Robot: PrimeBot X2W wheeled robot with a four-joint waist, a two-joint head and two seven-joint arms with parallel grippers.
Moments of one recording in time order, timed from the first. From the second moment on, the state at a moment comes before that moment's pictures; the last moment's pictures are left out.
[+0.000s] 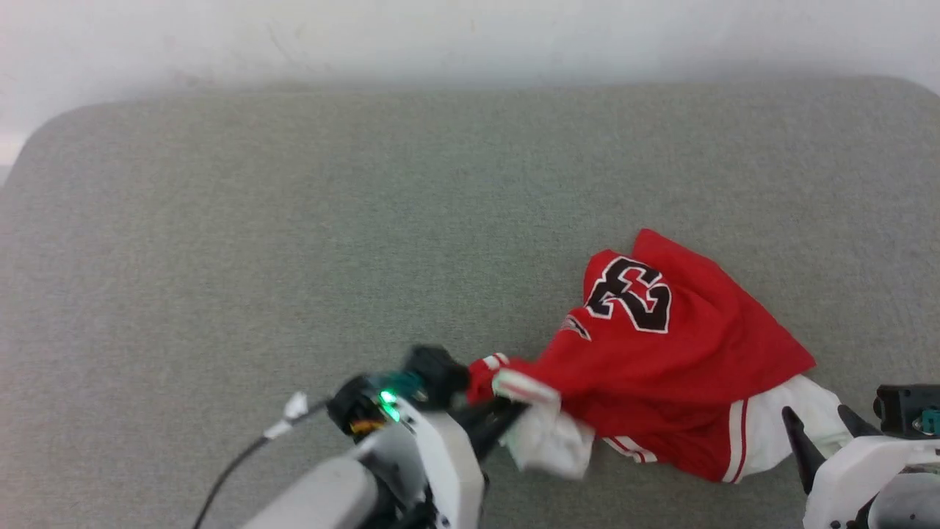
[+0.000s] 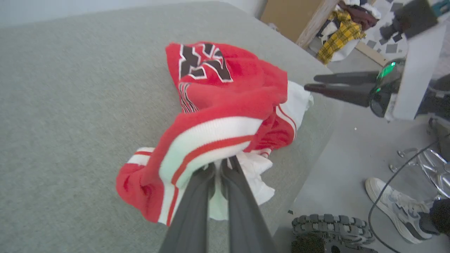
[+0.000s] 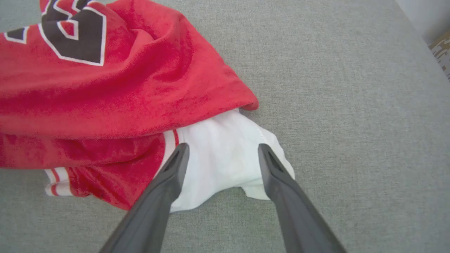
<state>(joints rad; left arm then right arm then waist) -0.34 0.34 -0.80 0.09 -0.63 -0.12 0.22 0.09 -0.15 -0.16 0.00 0.18 0.13 0.39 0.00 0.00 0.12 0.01</state>
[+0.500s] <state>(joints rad) -0.34 0.43 -0.51 0.23 -0.75 0.17 0.23 0.08 -0.14 -0.09 0.00 0.18 0.13 0.37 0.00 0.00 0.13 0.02</state>
